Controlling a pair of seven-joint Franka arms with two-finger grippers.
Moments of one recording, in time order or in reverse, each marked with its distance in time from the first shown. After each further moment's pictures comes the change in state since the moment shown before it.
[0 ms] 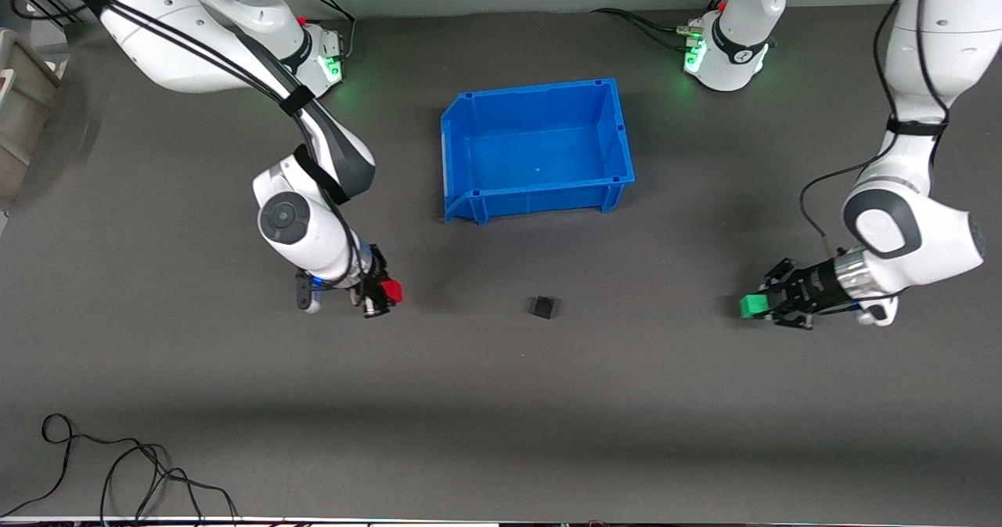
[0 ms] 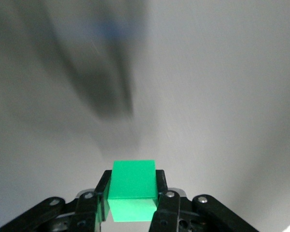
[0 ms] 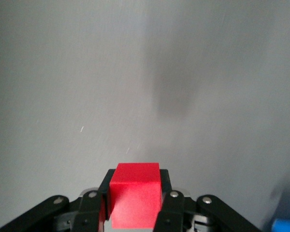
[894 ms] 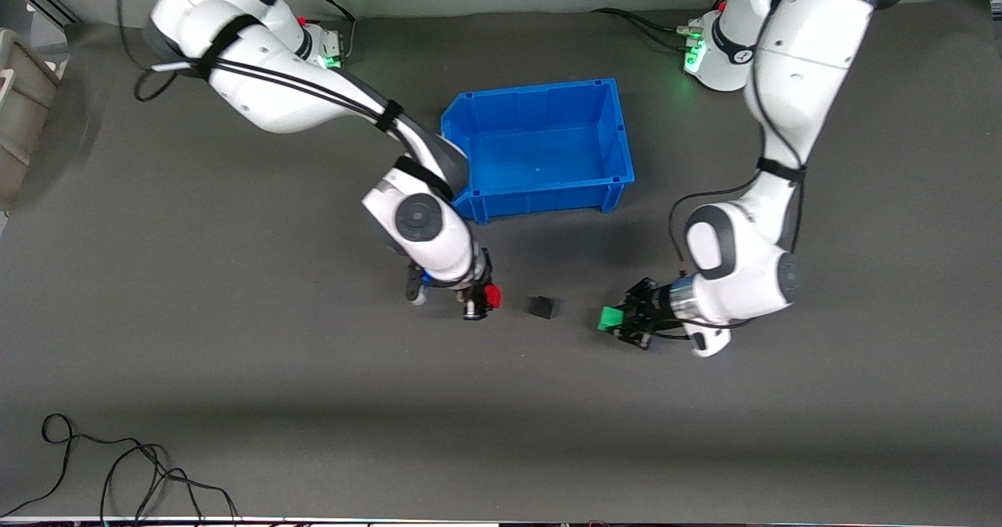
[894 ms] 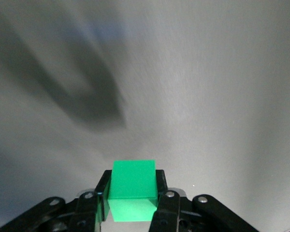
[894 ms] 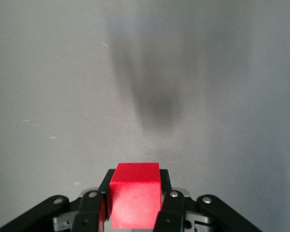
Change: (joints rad) left arm -0.398 0.204 -0.002 0.271 -0.053 0.083 -0.110; right arm 0.303 0.326 -0.010 0.404 -0.177 -0.062 0.512
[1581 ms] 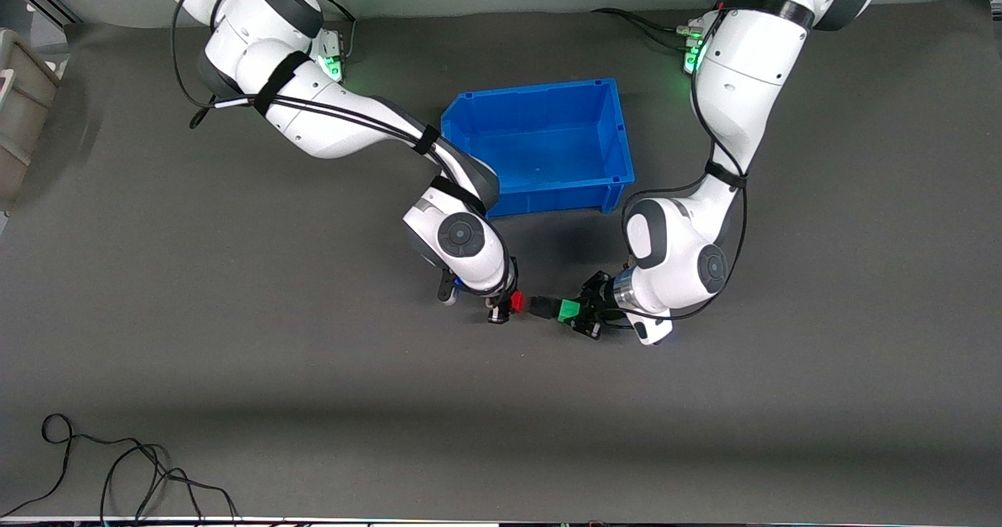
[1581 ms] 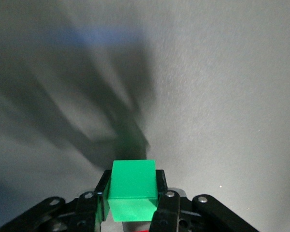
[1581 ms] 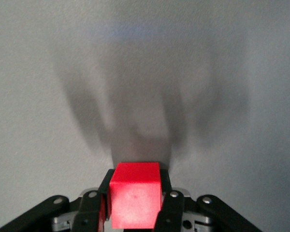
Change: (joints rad) left arm -0.120 0.064 0.000 0.021 0.000 0.088 -0.095; right arm 0.094 0.153 -0.046 0.167 -0.010 0.000 0.107
